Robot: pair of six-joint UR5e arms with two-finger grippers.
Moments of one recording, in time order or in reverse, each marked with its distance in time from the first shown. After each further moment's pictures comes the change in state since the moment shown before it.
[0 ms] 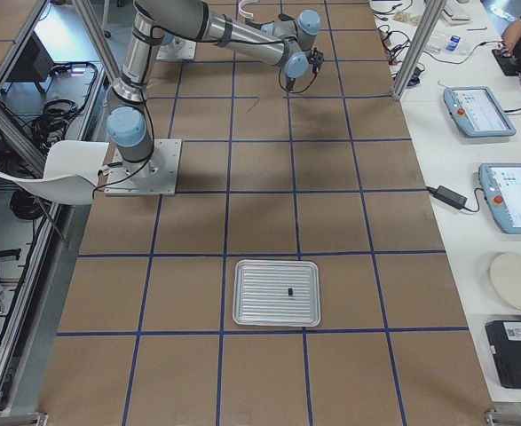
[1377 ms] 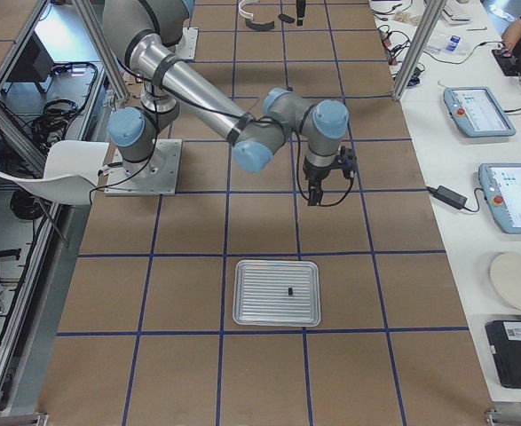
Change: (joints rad) left arm -0.255 -0.325 0.046 0.278 -0.064 -0.496; right arm -0.955 -0.177 0.011 0.158 -0.250 -1.212
